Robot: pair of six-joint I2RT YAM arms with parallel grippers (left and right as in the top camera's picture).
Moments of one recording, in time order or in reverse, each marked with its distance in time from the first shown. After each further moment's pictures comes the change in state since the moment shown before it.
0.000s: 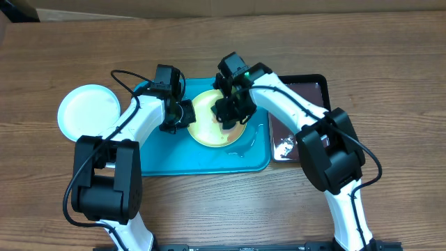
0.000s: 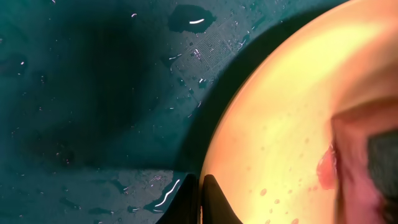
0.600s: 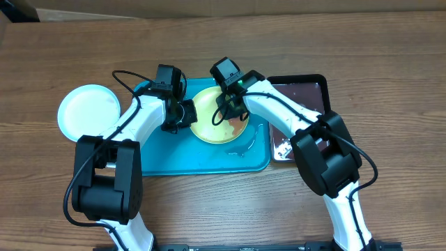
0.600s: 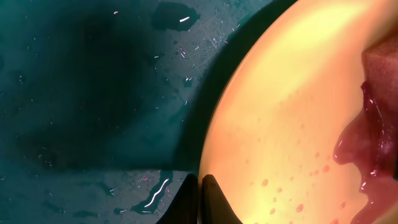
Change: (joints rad) left arm -0.003 0.000 0.000 0.005 0.019 -0.004; right arm 0.050 -0.002 -0.064 0.163 0.380 0.067
